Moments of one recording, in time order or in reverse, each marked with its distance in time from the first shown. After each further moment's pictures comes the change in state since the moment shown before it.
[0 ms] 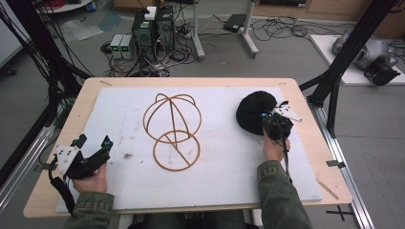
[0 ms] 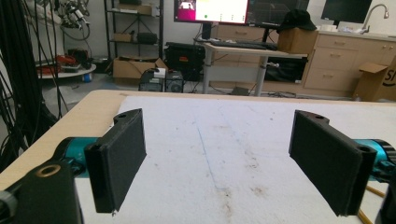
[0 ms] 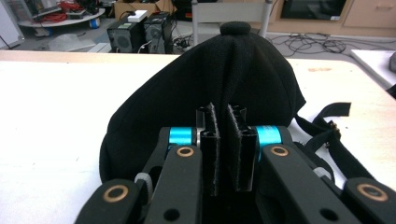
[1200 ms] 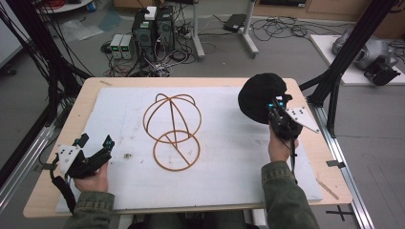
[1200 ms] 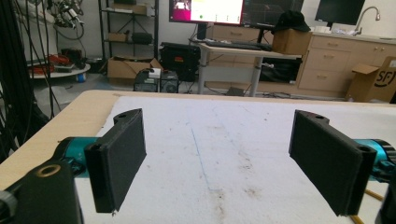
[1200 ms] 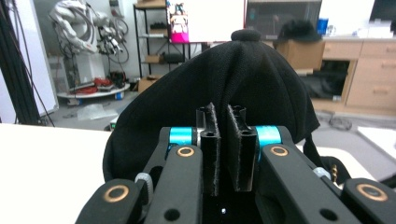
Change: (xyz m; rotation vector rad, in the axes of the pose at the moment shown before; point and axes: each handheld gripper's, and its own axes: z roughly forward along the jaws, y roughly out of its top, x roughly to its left) left arm -0.002 -0.001 0.002 -0.004 -0.020 -0.008; right arm 0.010 0.034 -0.057 -0.335 0.073 -0.021
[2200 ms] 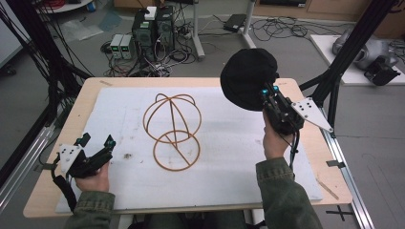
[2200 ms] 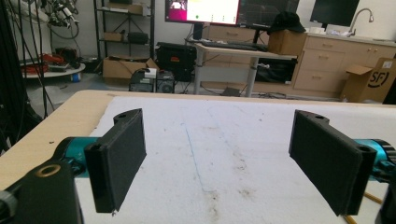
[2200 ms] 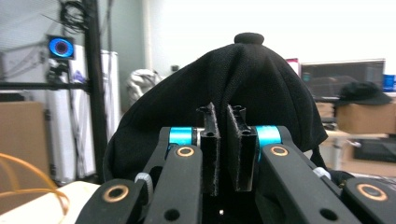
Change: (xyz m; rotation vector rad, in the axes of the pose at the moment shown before) left arm -0.001 0.000 0.002 -0.003 -0.016 -0.008; right arm 0.041 0.070 -0.028 -0.233 0.246 0.073
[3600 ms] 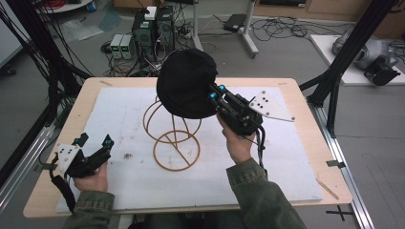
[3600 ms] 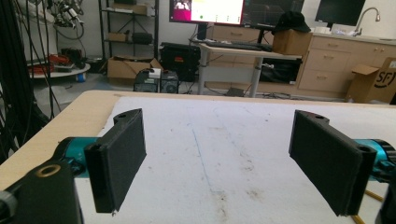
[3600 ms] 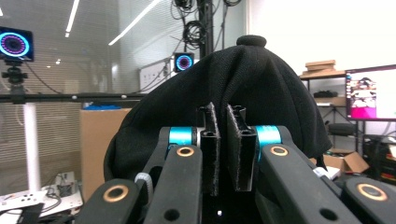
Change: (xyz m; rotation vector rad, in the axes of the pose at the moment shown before) left arm 0.004 0.001 0.000 0.002 0.015 0.004; right arm 0.093 0.010 0.035 -0.025 0.438 0.093
